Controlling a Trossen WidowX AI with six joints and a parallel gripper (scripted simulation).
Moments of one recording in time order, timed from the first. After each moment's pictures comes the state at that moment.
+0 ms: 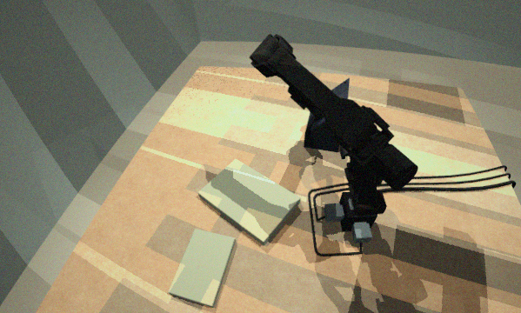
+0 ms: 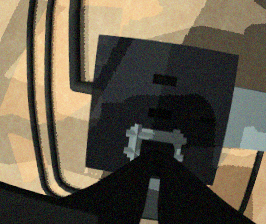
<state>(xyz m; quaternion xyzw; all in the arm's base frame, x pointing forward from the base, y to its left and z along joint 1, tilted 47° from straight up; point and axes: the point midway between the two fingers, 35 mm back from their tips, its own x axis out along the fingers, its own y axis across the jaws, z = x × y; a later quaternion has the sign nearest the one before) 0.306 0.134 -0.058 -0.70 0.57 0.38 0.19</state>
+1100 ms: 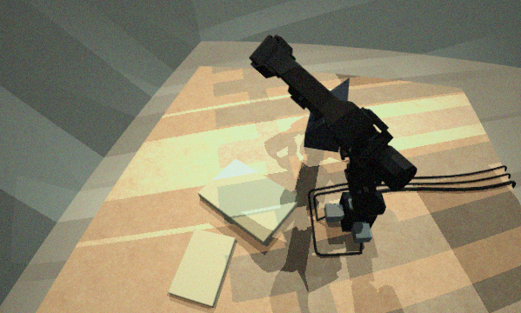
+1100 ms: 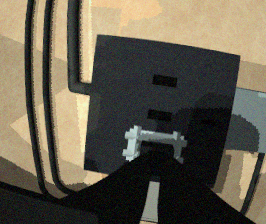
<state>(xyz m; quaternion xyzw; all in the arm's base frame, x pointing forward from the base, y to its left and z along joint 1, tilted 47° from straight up) 0.306 0.132 -0.061 -0.70 0.57 0.39 0.19</state>
